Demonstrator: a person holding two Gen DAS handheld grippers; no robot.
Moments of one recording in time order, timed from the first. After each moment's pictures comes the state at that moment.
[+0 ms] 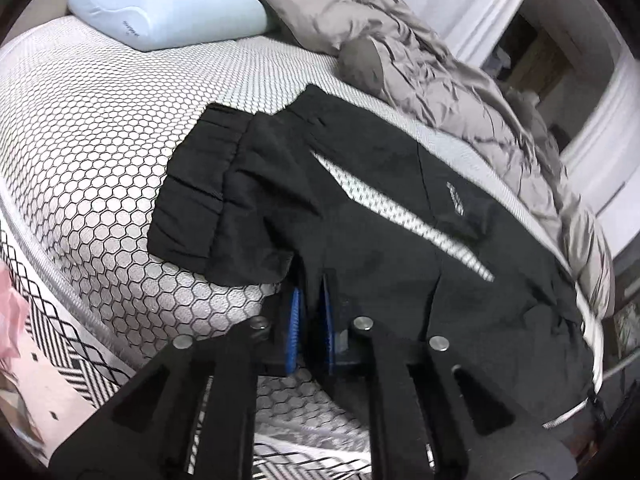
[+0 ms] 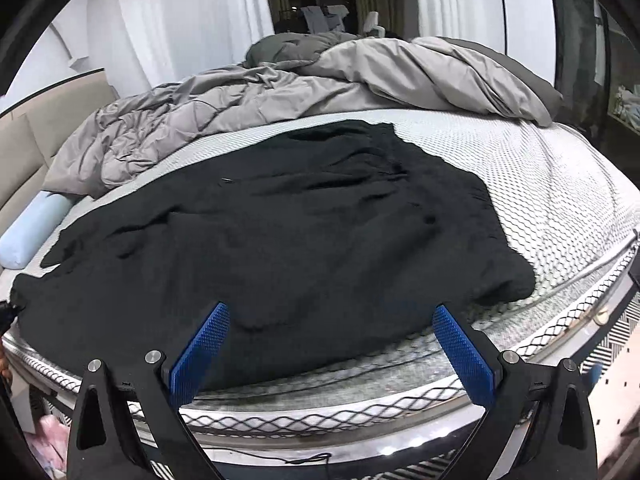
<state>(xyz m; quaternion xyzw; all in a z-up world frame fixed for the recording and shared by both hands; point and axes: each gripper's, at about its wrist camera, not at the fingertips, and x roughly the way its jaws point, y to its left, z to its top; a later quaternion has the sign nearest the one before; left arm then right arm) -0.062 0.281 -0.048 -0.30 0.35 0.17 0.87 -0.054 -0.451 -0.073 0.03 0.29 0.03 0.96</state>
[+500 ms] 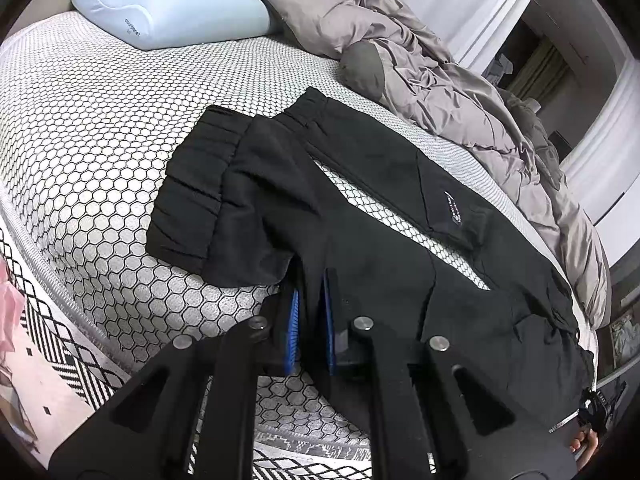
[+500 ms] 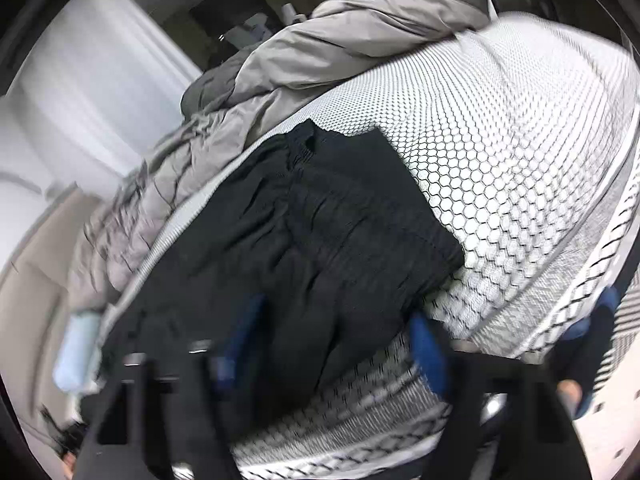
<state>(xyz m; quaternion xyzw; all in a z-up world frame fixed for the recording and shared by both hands) -0.061 0.280 -0.047 -0.31 0.35 0.16 0.87 0.003 -0.558 -0.083 0.28 0.30 0.05 0.91</state>
